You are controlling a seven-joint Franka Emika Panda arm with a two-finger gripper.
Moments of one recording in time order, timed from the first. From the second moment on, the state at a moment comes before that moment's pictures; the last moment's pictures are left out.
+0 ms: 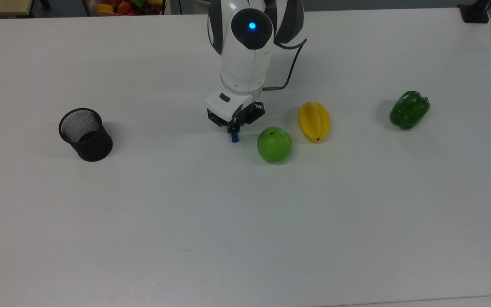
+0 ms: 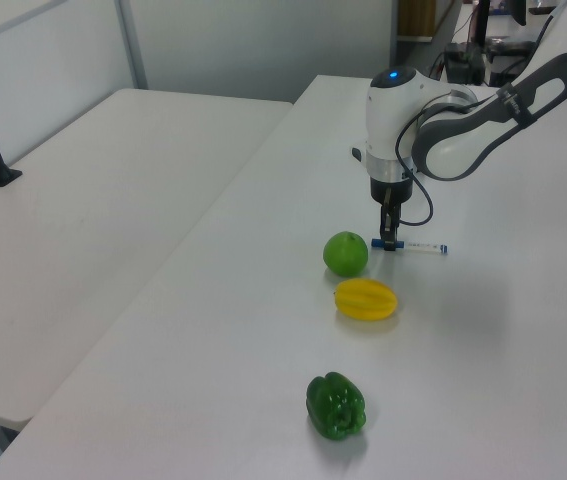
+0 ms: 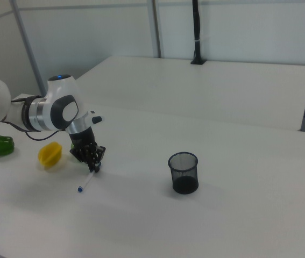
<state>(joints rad) 0.28 0.41 -0.07 -1.84 -0.11 2.24 0.05</state>
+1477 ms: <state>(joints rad) 0.11 0.11 -0.12 -1.62 0.03 1.96 -0.04</state>
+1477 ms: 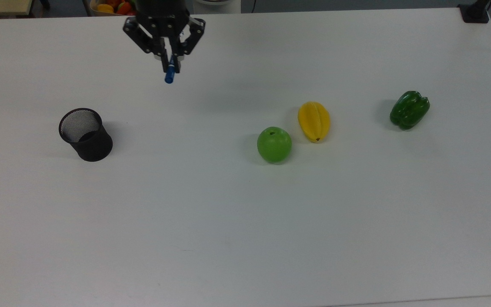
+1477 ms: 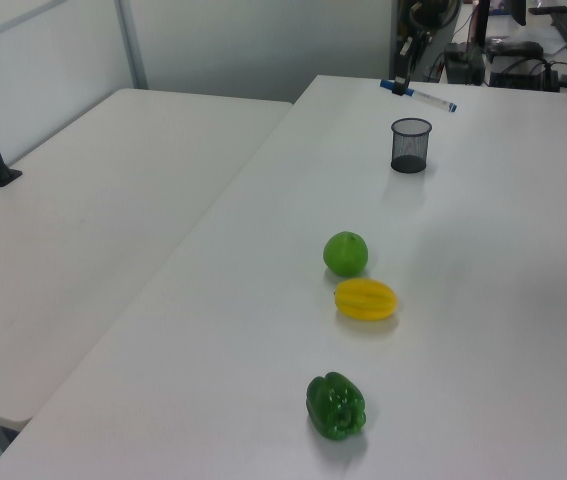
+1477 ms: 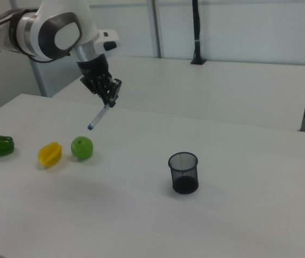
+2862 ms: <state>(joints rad) -0.08 0.26 -0.27 -1.75 0.55 2.51 -0.62</state>
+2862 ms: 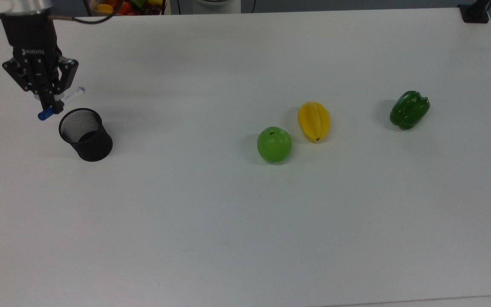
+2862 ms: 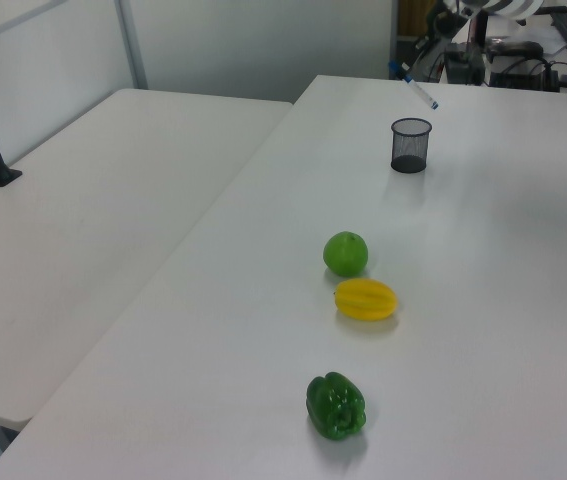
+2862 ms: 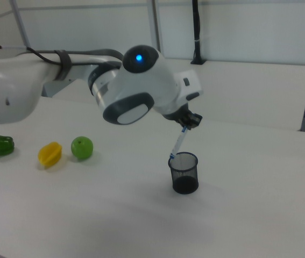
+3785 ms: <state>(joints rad) -0.09 0.37 -0.25 -1.77 0.81 2.69 -0.86</state>
